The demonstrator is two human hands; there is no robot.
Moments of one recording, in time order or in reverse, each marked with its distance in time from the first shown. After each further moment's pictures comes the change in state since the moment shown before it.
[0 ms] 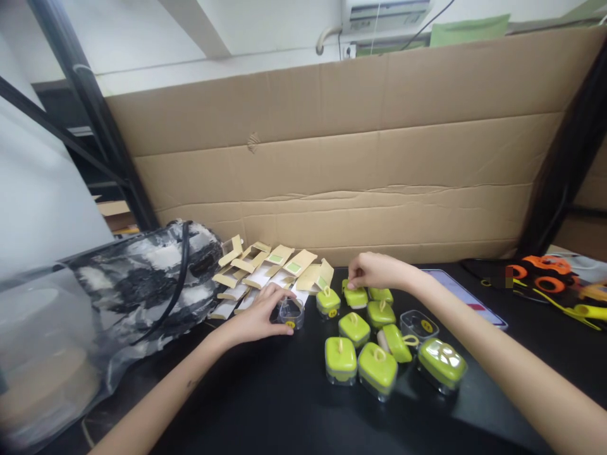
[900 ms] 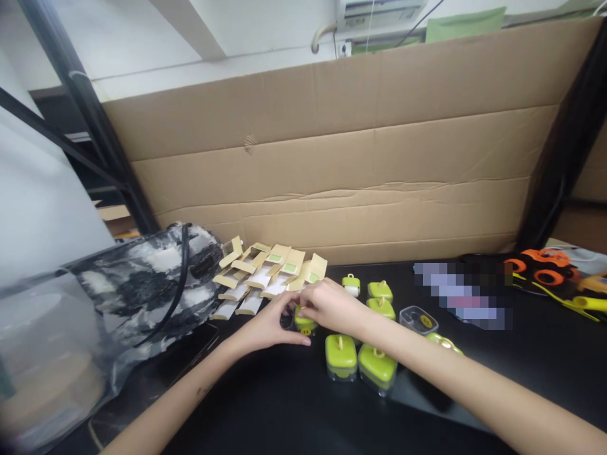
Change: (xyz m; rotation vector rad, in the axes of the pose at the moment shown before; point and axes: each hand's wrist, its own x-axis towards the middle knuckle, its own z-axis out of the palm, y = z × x) left_hand 0.001 0.013 0.022 -0.226 0.035 0.056; right_hand 0.005 -0.084 0.058 0.093 0.270 -0.279
